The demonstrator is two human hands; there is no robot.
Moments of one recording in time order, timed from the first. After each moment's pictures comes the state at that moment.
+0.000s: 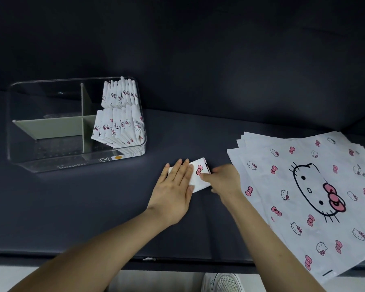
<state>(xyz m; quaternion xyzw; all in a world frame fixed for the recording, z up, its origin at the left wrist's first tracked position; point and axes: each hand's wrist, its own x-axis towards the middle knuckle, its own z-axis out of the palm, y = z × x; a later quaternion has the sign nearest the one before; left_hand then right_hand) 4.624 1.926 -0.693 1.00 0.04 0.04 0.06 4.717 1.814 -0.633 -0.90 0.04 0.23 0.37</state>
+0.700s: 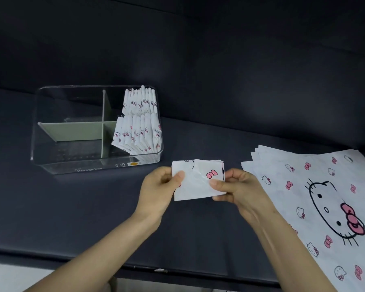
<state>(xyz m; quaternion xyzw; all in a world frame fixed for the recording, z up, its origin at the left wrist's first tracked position) 4.601 1.963 -0.619 0.62 0.33 0.11 0.70 4.699 1.813 -0.579 -0.71 0.03 0.34 0.61</state>
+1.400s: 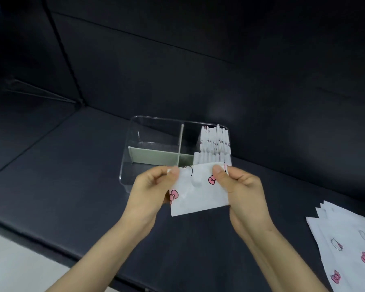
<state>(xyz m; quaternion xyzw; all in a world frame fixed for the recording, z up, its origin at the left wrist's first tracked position) 4.529 2.102 -0.555 0.53 0.32 0.22 0.75 4.636 1.985 -0.525 -0.68 -0.10 0.29 0.67</state>
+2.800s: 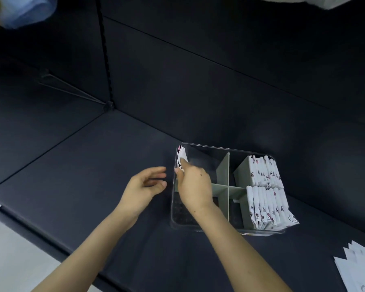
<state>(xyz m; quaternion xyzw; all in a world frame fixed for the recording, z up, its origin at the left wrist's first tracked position) 4.500 2.199 -0.615 0.60 0.38 0.23 0.67 4.616 2.133 -0.577 -0.88 -0.44 0.08 0.17</state>
